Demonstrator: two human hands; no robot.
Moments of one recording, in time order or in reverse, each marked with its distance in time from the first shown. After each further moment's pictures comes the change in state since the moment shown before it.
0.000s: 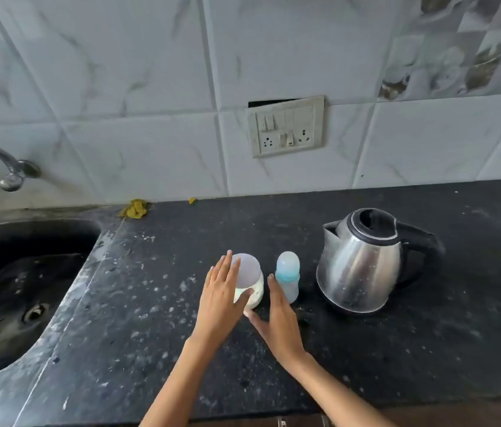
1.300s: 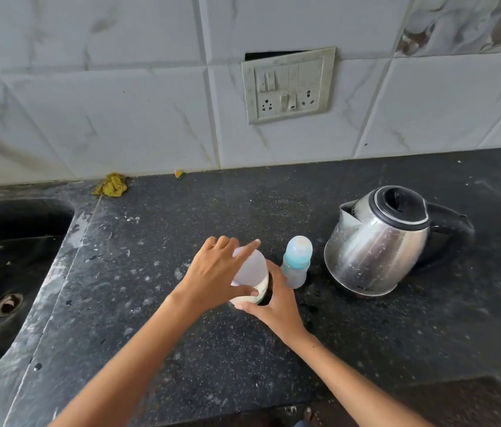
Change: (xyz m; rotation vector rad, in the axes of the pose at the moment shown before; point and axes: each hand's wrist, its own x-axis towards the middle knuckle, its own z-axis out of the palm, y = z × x) left_hand 0.051 -0.042 -0.021 0.428 -0.101 0.486; right_hand 0.024 0.004 0.020 0.355 -0.042 0.114
